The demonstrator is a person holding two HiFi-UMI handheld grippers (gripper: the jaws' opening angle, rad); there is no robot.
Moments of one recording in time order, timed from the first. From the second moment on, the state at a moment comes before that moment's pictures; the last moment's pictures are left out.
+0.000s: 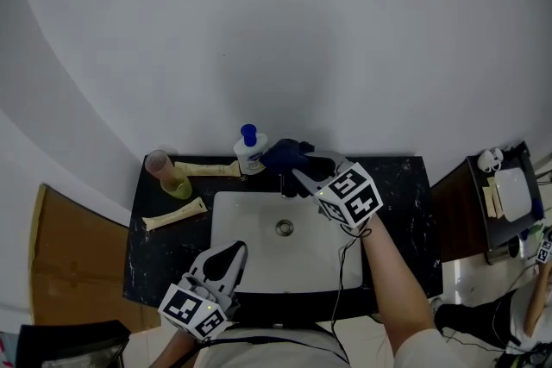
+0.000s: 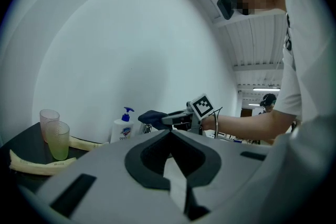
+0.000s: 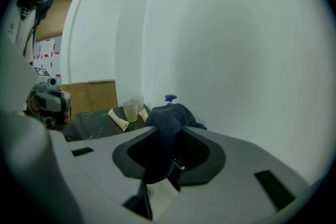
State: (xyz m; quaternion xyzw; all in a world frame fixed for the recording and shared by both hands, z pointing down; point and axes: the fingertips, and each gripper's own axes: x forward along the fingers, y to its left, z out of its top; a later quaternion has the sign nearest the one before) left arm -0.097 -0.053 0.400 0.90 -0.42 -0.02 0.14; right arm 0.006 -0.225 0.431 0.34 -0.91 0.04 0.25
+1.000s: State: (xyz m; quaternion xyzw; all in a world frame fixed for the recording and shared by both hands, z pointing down) left arm -0.095 -0.055 0.402 0.90 -0.42 -0.01 0.14; right arm 0.014 -0.226 0.435 0.34 -0.90 0.03 0.26
